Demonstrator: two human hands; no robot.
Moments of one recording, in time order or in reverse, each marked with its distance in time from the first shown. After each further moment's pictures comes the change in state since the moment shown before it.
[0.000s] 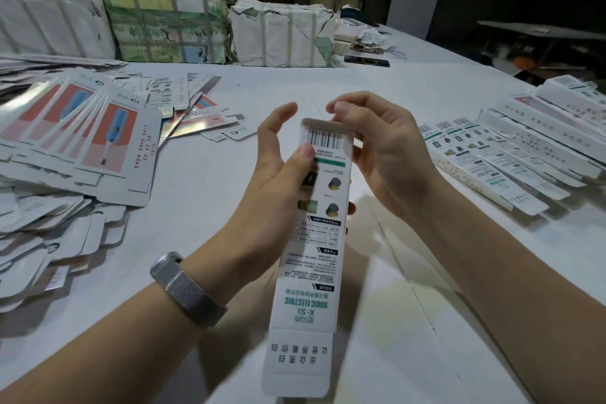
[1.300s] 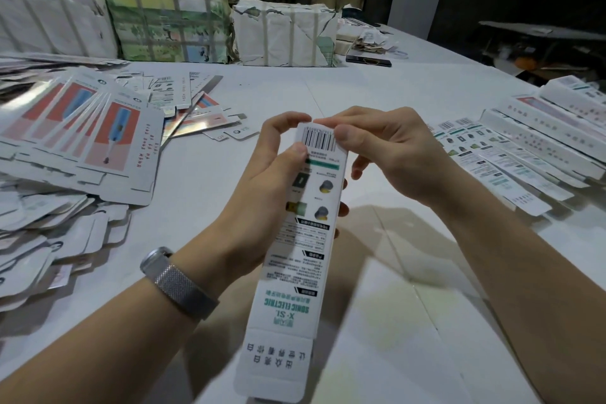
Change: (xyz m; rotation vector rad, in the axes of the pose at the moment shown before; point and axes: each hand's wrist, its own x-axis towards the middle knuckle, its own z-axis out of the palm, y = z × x) left_hand -0.002 0.010 -0.009 0.011 -0.021 -0.029; right_hand 0.000 -0.009 -0.022 -0.373 -0.282 -0.123
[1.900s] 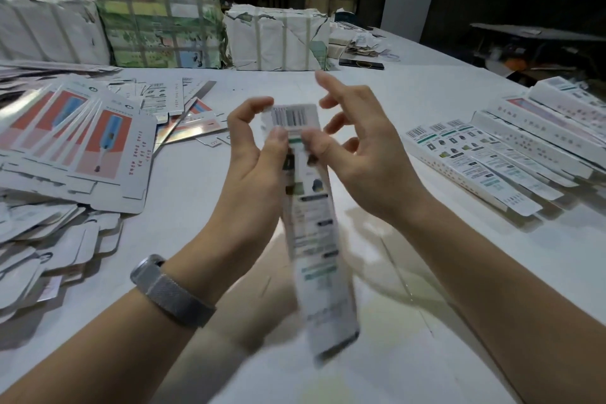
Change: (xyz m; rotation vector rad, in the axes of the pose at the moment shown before) left_hand 0.010 0.000 0.003 -0.066 0.125 0.203; right_hand 0.002 -0.005 0.031 -0.274 0.289 -0.045
